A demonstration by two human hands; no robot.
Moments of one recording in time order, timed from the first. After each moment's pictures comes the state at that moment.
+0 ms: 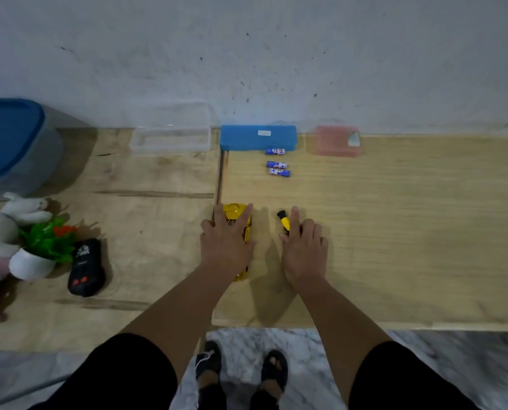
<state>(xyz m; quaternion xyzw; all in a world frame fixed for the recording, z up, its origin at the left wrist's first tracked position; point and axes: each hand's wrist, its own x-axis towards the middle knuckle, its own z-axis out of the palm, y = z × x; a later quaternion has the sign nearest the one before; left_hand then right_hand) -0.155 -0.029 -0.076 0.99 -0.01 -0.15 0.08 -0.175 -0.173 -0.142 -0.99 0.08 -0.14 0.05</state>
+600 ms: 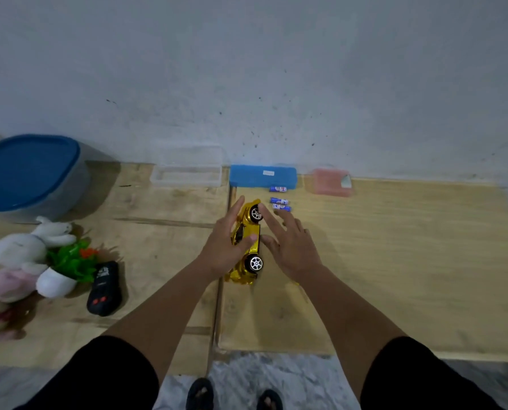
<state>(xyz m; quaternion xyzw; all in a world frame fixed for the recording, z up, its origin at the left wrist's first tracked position) -0.136 0.004 -0.024 0.83 -0.06 -0.11 0.54 -0.140 -0.166 -0.049 -0.97 -0.12 -0.05 0.21</state>
